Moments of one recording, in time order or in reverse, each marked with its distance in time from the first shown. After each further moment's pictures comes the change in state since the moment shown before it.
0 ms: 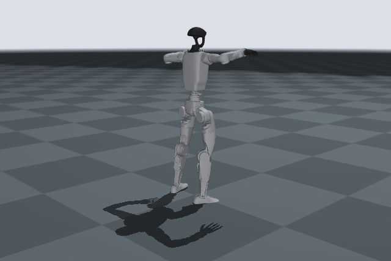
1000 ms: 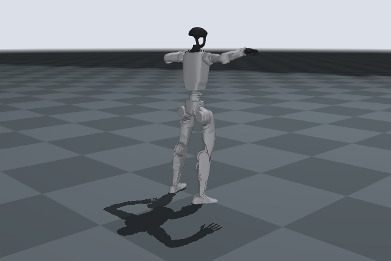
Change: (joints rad) left arm -0.113 0.010 -0.096 -0.001 0.010 0.001 -0.003; right arm 0.254 0.023 -0.280 -0.036 -0.003 0.000 -0.012; waist 0.030 0.009 -0.006; left_leg 0.000 0.003 -0.001 -0.001 -0.008 0.002; right_leg 0.001 0.002 -0.009 -0.001 -0.003 0.000
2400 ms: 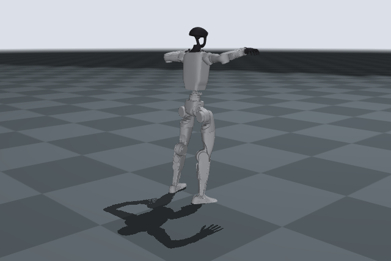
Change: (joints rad) left arm 0.072 0.007 0.087 -0.007 0.014 -0.007 0.009; right arm 0.111 0.014 -0.120 0.006 0.005 -0.009 -0.011; waist -0.001 0.005 0.003; left_leg -0.004 0.004 0.002 0.000 0.001 -0.004; right_leg -0.003 0.005 0.001 -0.006 -0.001 0.000
